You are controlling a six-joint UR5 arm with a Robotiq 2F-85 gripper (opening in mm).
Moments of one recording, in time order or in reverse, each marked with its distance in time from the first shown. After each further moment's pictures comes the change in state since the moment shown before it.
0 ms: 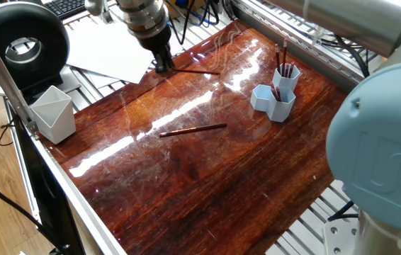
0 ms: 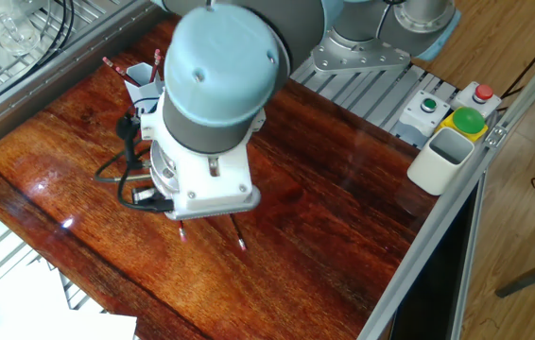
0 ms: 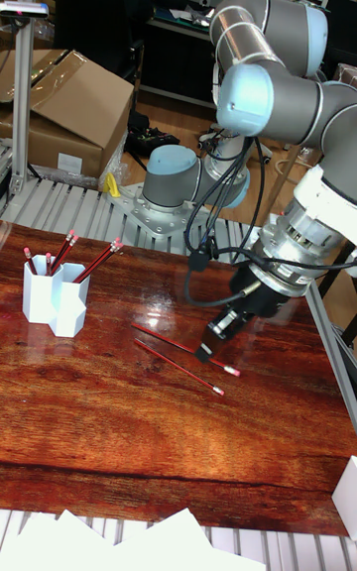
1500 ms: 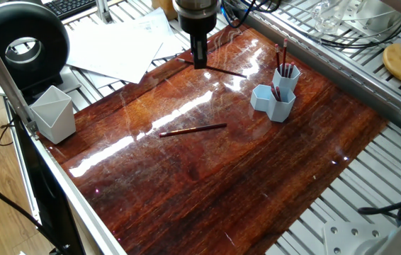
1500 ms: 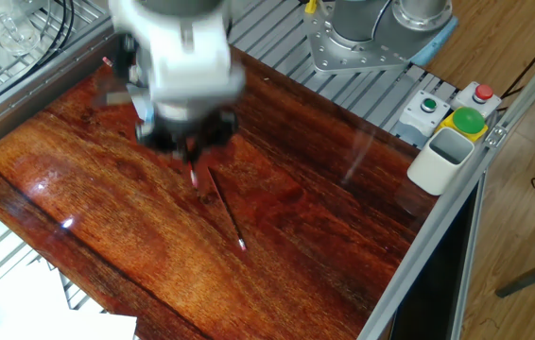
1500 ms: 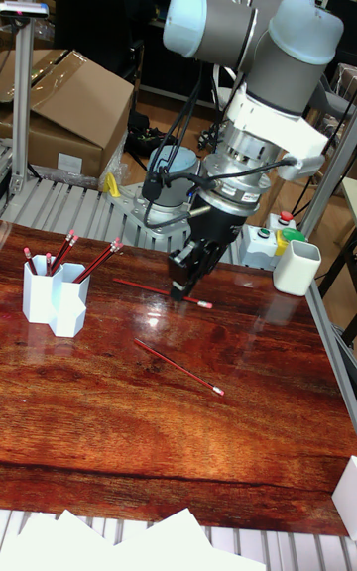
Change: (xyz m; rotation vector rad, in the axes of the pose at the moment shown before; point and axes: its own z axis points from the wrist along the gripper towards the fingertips) arm 0.097 0.007 -0.032 -0.033 -0.095 0.032
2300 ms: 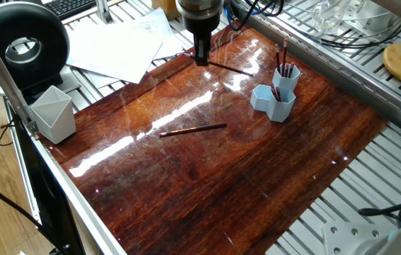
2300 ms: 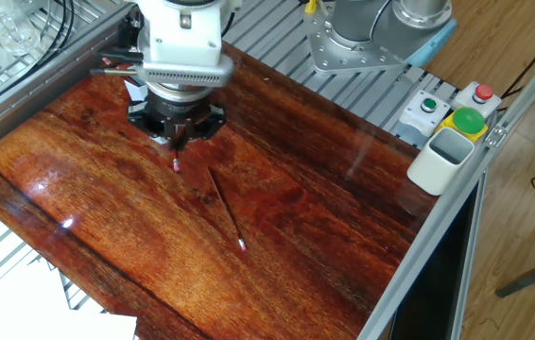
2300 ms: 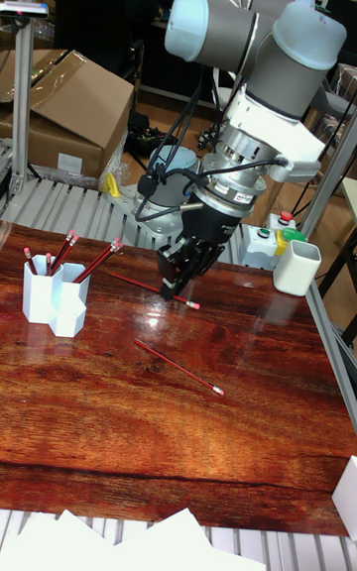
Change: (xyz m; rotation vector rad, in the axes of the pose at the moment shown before) arm 0.012 0.004 0.000 -0.011 0.043 0.096
